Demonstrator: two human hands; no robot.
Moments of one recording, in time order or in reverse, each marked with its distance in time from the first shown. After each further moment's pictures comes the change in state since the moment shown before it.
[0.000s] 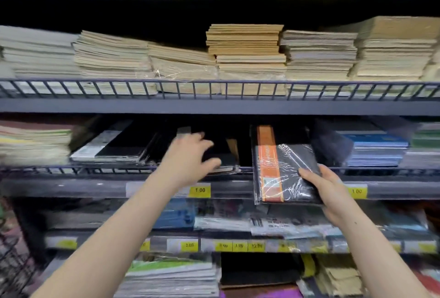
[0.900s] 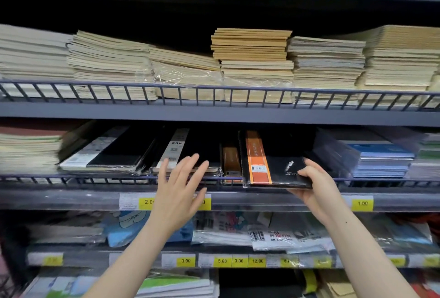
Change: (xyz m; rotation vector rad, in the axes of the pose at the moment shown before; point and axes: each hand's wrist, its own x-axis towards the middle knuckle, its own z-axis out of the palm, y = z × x) left_hand -0.032 -0.021 0.090 0.021 0.506 0.135; right_hand 0.021 -0.009 0.031 0.210 0.040 0.032
